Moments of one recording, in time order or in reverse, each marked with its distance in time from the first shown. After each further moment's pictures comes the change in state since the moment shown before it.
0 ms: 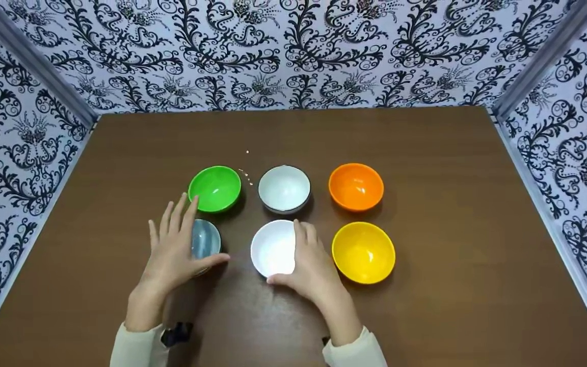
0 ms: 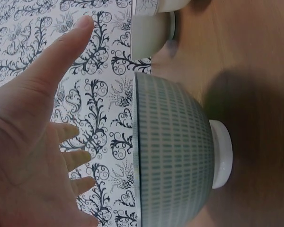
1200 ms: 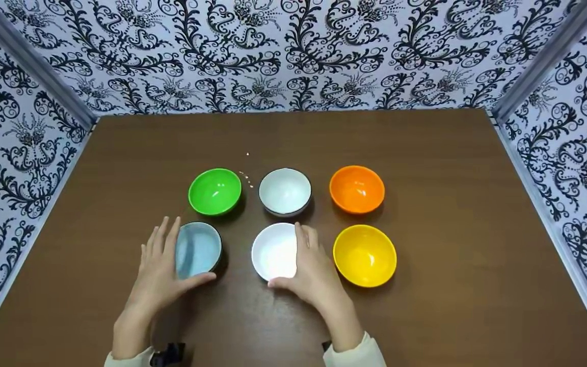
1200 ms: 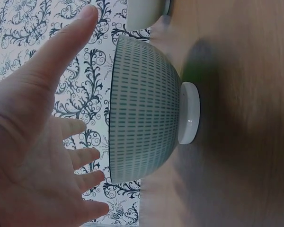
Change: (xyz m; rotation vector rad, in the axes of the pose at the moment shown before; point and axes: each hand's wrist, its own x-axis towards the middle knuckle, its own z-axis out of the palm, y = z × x) left_hand -0.027 -0.028 0.004 -0.078 0.026 -0.068; right_hand 0.000 0.000 0.003 0.002 0.035 -0.029
